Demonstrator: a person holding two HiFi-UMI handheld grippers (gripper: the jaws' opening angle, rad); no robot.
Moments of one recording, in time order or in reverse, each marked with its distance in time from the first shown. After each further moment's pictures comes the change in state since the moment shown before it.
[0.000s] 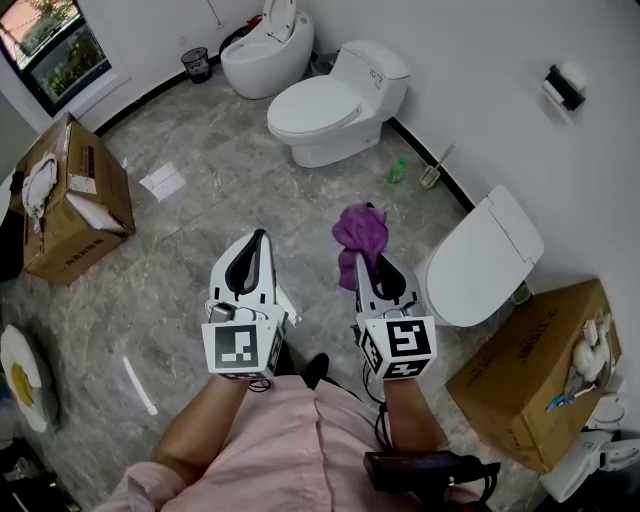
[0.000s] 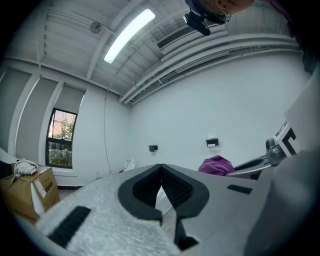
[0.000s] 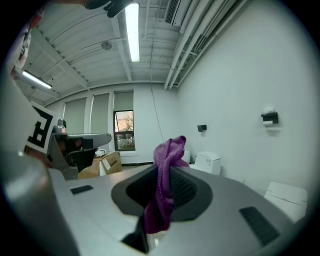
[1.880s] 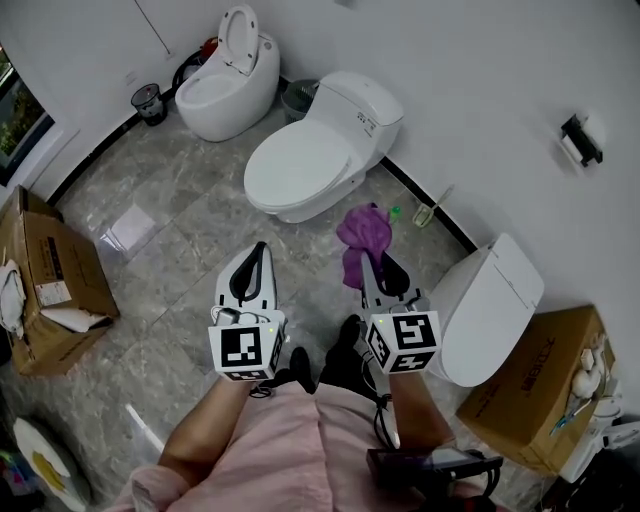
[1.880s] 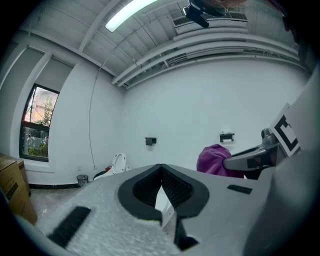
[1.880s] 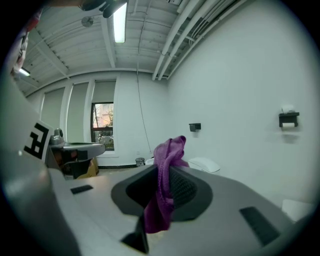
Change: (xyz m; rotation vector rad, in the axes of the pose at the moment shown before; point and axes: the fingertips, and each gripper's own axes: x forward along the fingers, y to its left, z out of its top) left arm 0.349 0.165 -0.055 -0.061 0.083 -0.141; right arm 0.345 -0.103 0.075 0.003 0.038 -0.158
